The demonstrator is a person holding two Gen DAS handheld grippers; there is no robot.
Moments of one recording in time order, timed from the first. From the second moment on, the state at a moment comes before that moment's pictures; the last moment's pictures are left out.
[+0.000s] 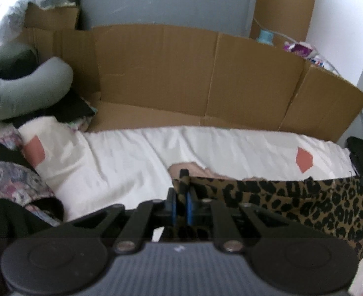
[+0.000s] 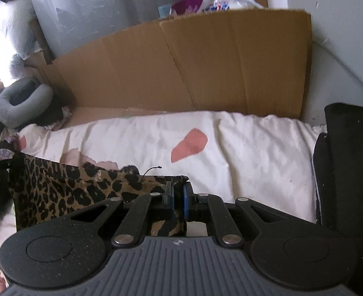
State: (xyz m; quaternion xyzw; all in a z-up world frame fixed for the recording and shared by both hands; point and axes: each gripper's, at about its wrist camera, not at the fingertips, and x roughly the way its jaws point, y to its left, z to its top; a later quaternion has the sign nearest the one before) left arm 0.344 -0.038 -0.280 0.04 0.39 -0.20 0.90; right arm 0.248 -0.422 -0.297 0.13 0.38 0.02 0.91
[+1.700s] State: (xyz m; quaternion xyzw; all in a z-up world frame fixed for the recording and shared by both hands) left arm 0.402 -0.065 -0.355 0.09 0.46 -0.14 0.87; right arm 0.302 -0.430 -0.367 0.14 0.44 -0.04 0.89
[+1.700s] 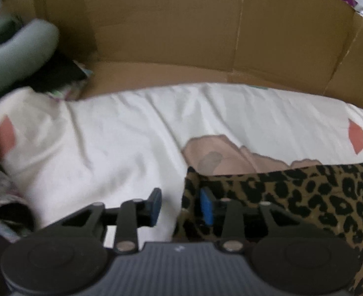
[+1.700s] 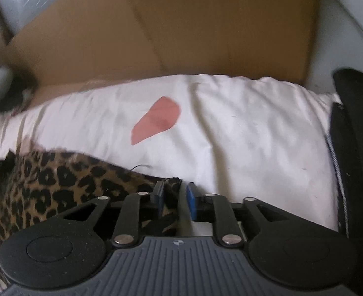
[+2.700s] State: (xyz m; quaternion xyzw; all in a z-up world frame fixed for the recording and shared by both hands) left arm 0.341 -0.165 -0.337 0.12 0.41 -0.32 0.85; right arm 0.314 -0.329 -0.333 0.01 0.40 0.11 0.91
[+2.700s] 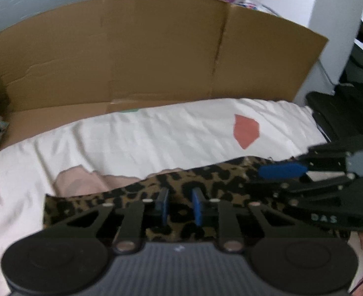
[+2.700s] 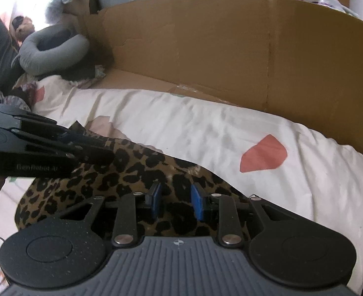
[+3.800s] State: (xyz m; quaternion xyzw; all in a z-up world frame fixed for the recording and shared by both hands) left arm 0.365 -0.159 -0.366 0.10 0.44 -0.33 0.83; right arm 0.338 -0.319 -0.356 -0.03 0.43 0.13 0.89
